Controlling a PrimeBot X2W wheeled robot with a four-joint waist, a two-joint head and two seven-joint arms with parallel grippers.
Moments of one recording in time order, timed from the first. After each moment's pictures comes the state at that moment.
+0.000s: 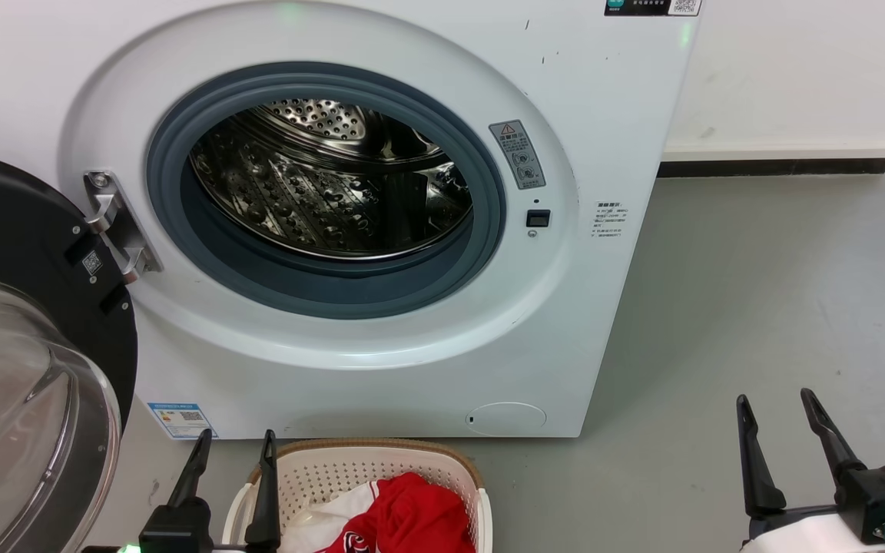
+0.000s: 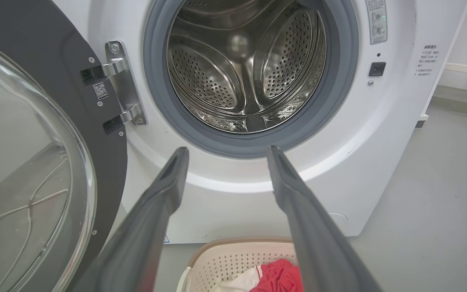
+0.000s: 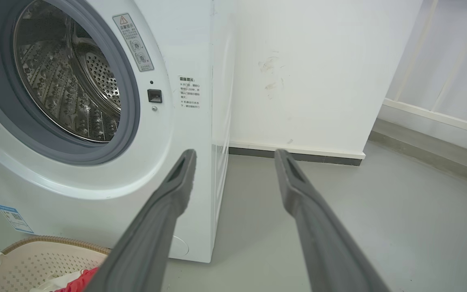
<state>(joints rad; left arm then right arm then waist) 0.12 0.08 -0.02 0.10 -0.04 -0.01 -0.26 0.08 -0.05 -0.09 0.10 -0.04 0.13 -0.26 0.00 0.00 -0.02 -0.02</state>
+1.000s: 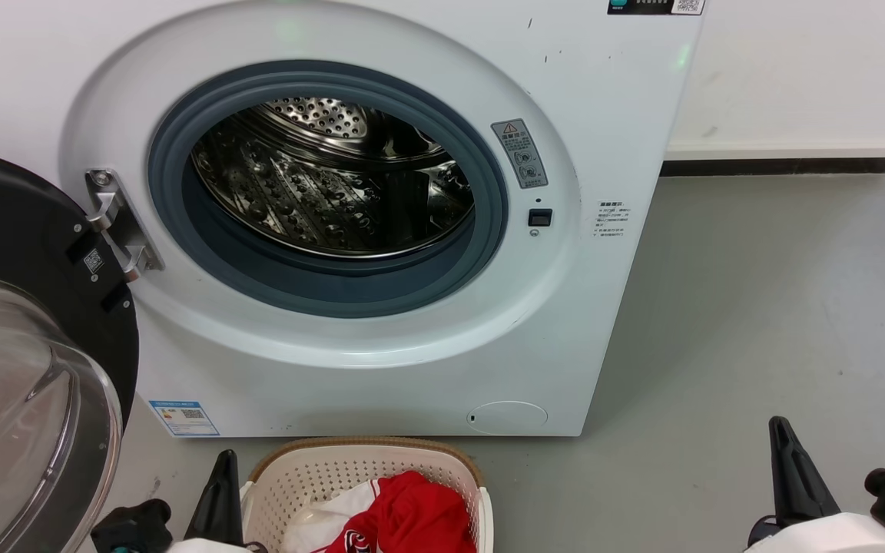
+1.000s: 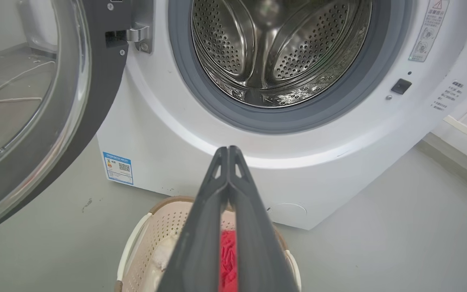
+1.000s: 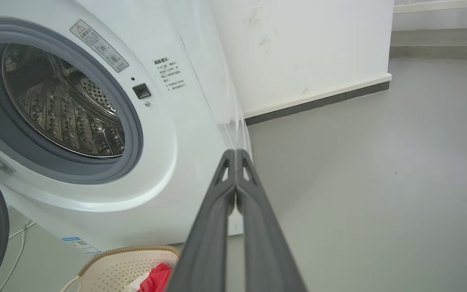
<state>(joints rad) 0.10 0.07 0.01 0.18 -0.37 -0.04 -0.17 0.08 -0.05 -0.09 0.17 0.31 0.13 -0.17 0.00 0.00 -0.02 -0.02</state>
